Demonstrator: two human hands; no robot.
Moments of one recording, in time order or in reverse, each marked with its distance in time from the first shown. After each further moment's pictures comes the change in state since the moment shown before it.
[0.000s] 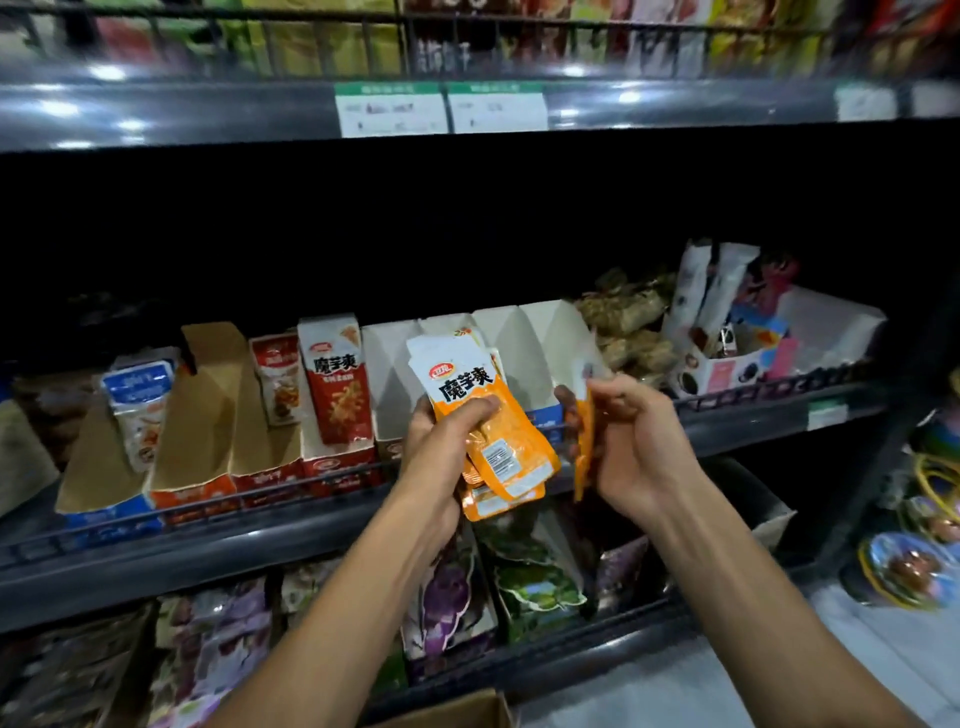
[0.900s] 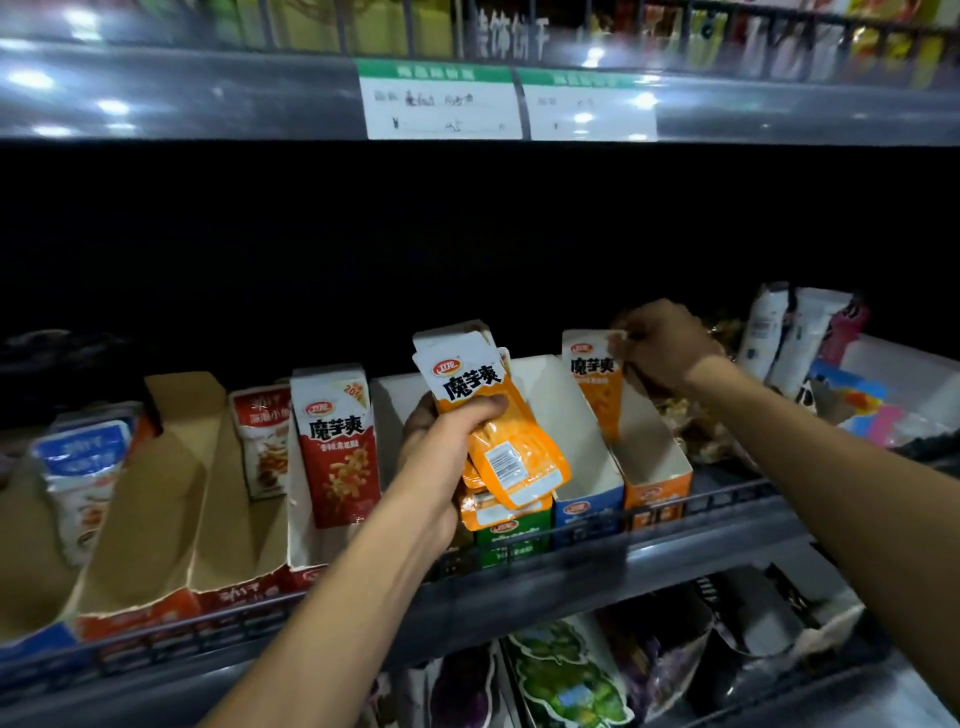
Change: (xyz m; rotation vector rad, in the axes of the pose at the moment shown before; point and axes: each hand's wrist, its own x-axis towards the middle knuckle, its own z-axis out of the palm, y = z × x) left_hand 0.103 0.031 -0.010 0.044 -0.036 -0.034; right_hand 0.210 -0.094 -0.007 -1.794 0.238 -0.816
